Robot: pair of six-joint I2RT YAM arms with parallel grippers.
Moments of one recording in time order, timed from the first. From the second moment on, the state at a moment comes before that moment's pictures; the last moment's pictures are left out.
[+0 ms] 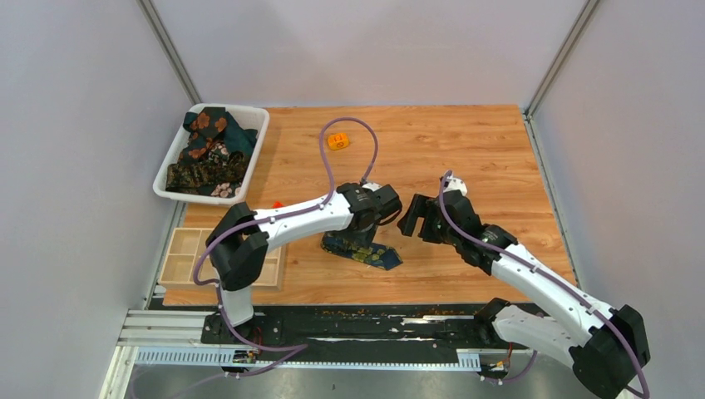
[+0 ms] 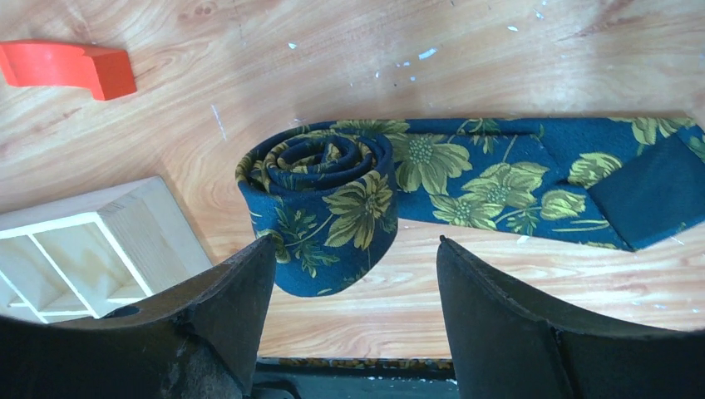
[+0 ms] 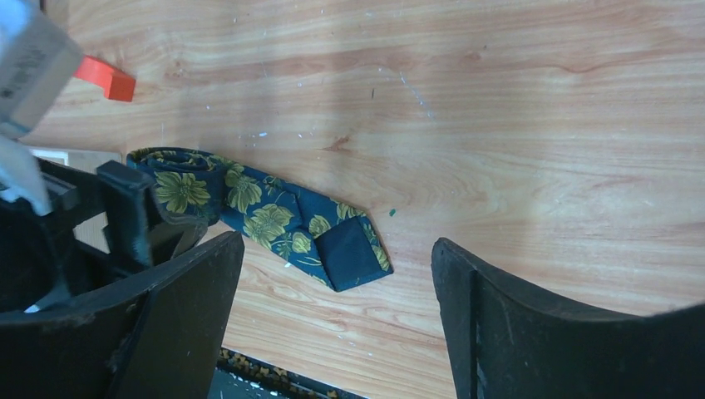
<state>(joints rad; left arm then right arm) -1.02 1.85 1.47 -1.05 -0.45 -0.62 0.65 0.97 0.69 -0.41 0.13 0.72</state>
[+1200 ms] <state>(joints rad) -0.62 1.22 1.08 -0.90 -0.36 -0.48 0.85 1.49 0.98 -0.15 -0.16 0.77</state>
